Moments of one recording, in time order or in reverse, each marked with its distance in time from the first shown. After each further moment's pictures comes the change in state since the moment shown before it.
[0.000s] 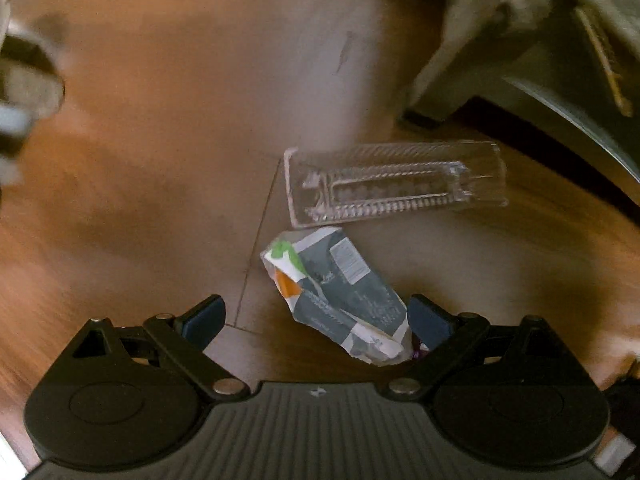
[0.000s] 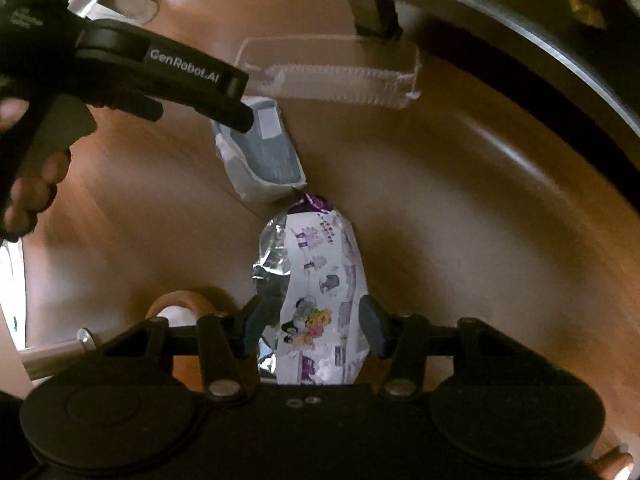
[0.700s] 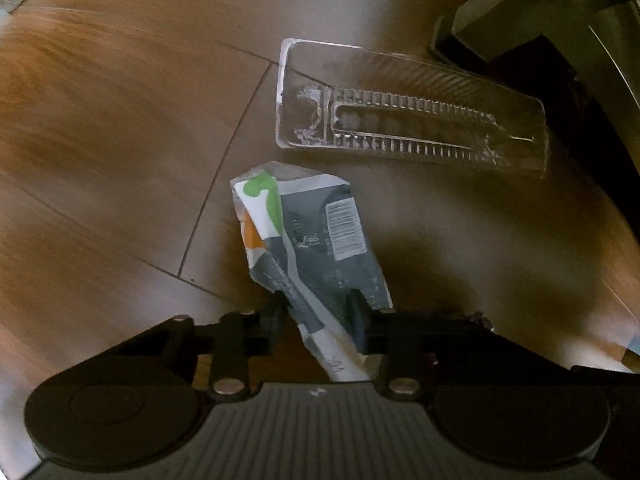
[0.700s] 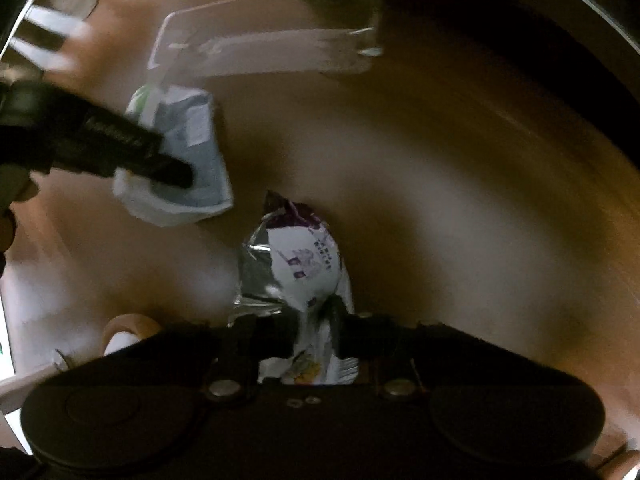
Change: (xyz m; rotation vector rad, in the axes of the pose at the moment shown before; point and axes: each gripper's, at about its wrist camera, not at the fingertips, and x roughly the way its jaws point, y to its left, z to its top) left arm 0.061 0.010 -0.015 -0.117 0.156 -0.097; right arm 0.037 -0.031 0.015 0.099 0.055 -0.048
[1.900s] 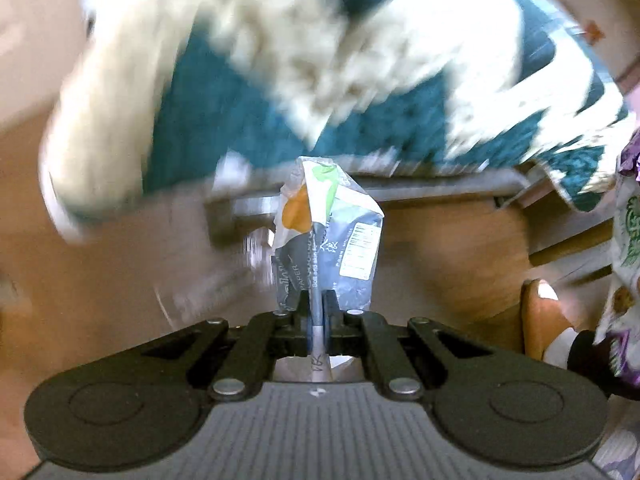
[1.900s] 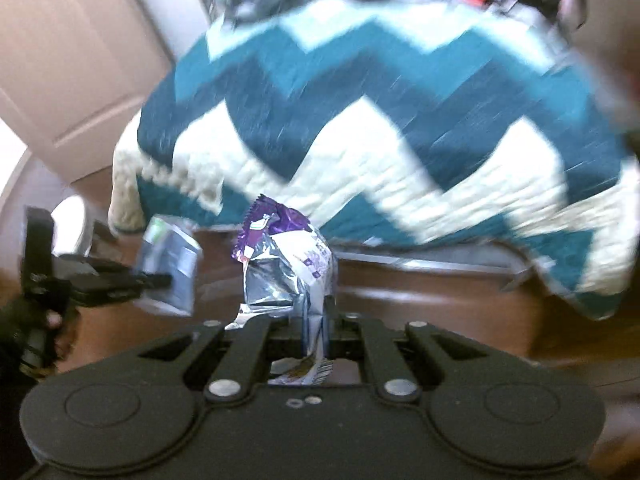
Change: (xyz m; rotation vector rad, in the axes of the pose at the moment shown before) left arm -0.242 -0.112 -0.100 0.644 -0.428 -0.141; right arm -0.369 -0.055 -0.160 0.299 -0.630 -0.123
